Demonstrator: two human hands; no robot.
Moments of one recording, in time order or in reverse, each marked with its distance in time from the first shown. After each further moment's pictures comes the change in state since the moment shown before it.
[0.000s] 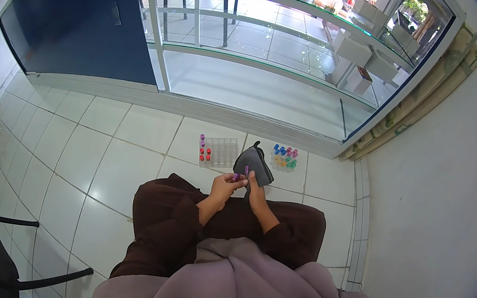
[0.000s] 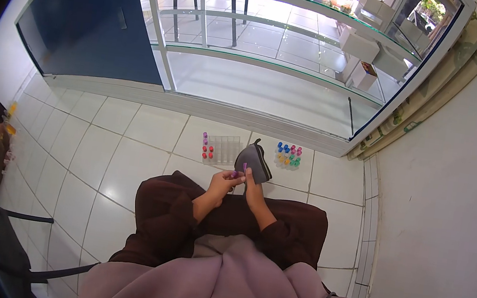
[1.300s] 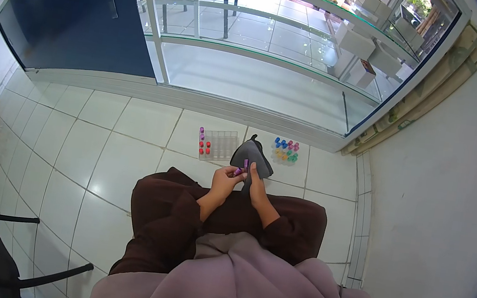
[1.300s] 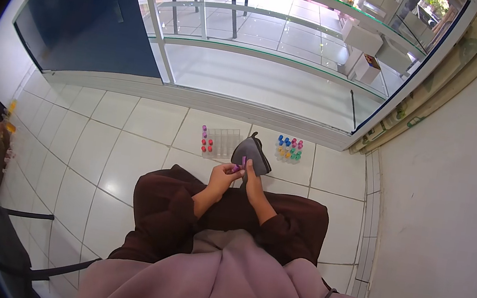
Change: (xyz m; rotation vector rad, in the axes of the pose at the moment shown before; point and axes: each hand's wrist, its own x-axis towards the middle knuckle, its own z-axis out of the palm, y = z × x) left_hand 0.014 -0.021 -0.002 0.030 -0.007 0.164; right_hand 0.004 -0.003 0.001 0.132 0.005 0.141
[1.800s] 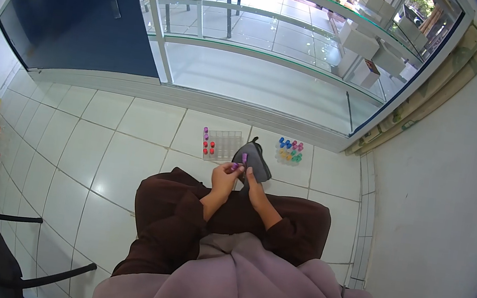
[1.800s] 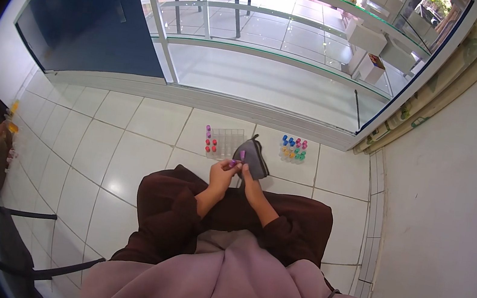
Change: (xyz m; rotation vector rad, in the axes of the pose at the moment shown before) left_hand 0.000 0.009 -0.002 -0.047 0.178 0.053; right_hand -0.021 -0.015 0.019 -0.206 -0.068 -0.068
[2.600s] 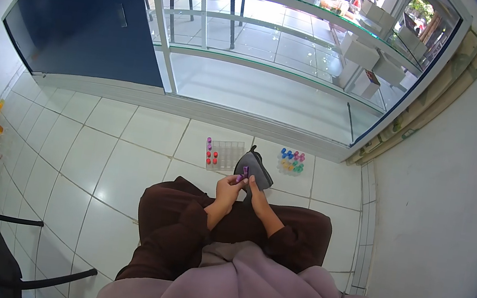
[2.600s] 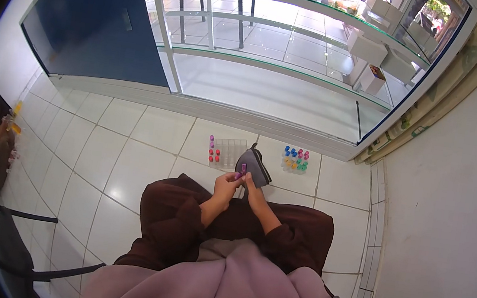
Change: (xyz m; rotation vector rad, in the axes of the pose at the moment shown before) left_hand -0.005 0.001 0.004 -0.064 0.020 -0.114; right_hand 0.005 -0.004 -0.002 0.050 -0.054 0.088
